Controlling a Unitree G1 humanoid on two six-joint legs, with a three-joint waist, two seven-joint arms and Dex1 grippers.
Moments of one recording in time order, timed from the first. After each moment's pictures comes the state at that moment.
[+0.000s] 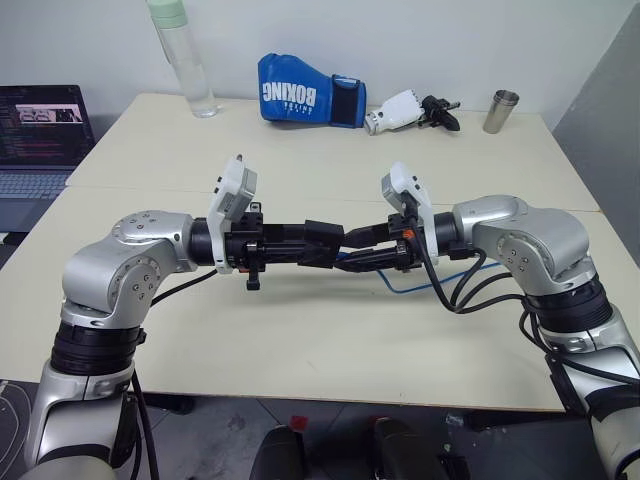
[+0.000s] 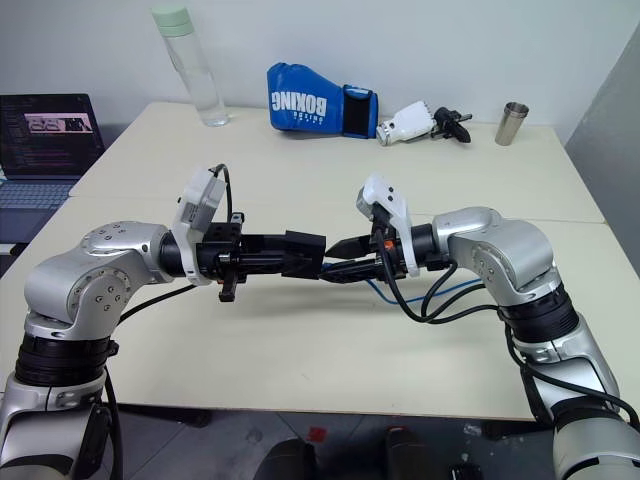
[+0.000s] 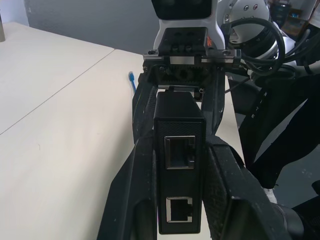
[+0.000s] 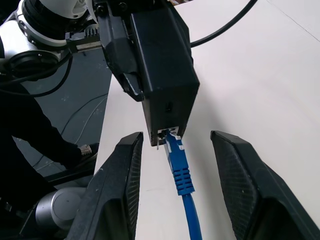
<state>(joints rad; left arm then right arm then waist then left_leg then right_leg) -0.62 0.73 0.02 -0.18 -0.72 0.76 -1.18 -0.89 -0.56 0.27 -0.13 0.64 0.95 1.02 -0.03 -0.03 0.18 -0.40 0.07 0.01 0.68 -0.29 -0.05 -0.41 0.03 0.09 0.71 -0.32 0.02</state>
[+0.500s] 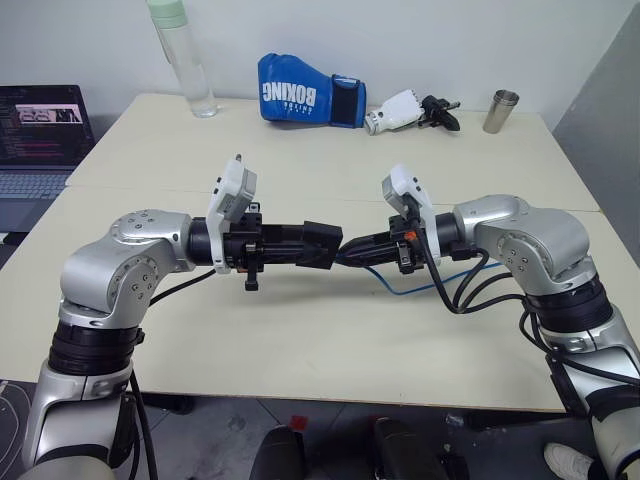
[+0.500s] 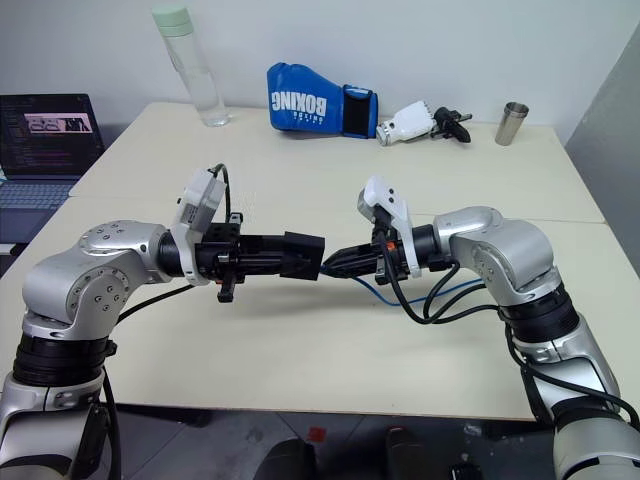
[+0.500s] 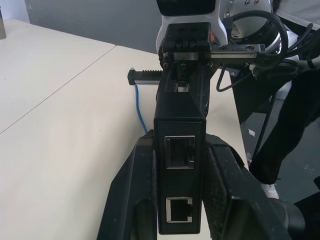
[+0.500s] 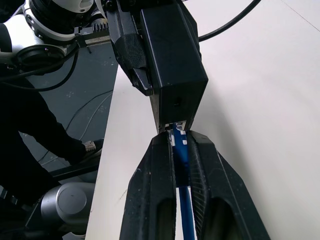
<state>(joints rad) -0.62 0.74 0.02 -0.18 -0.70 0.76 -1.19 -0.88 -0.56 0.27 -0.13 0.62 0.95 1.07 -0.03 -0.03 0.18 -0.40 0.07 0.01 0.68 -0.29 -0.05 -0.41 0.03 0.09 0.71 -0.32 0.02</state>
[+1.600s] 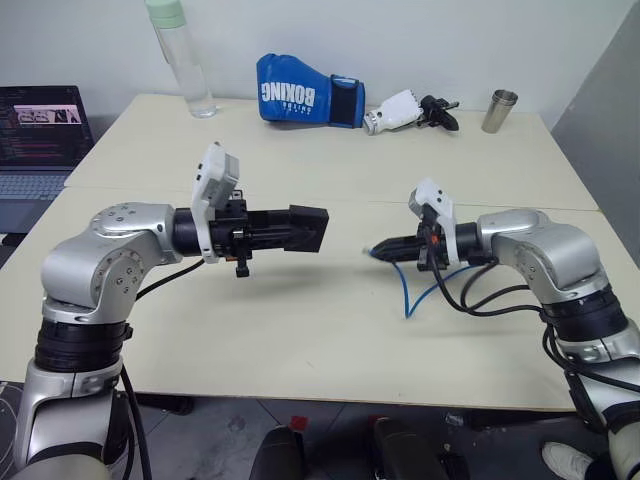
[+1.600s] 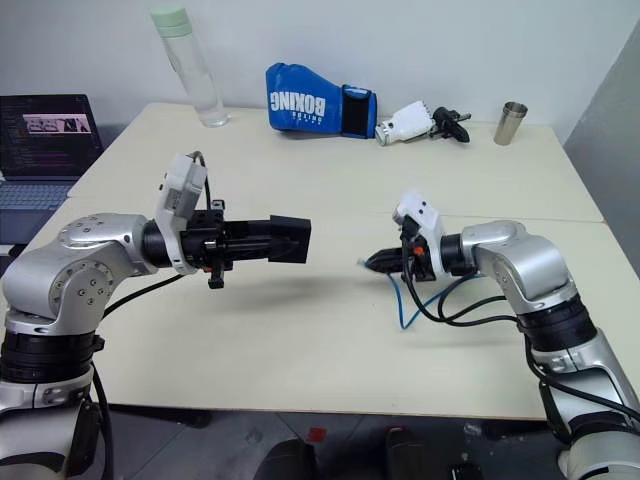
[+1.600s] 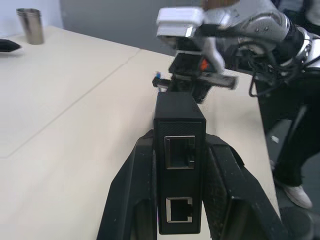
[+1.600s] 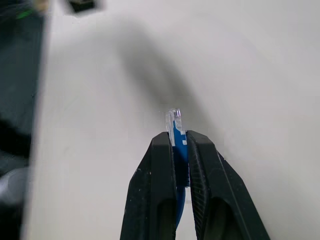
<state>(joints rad) -0.61 0.77 0.09 -0.16 -0.70 0.76 -1.13 -0.80 -0.59 0.22 0.07 0.40 0.82 0.91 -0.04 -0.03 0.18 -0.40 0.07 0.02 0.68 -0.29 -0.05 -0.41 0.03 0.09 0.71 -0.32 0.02</state>
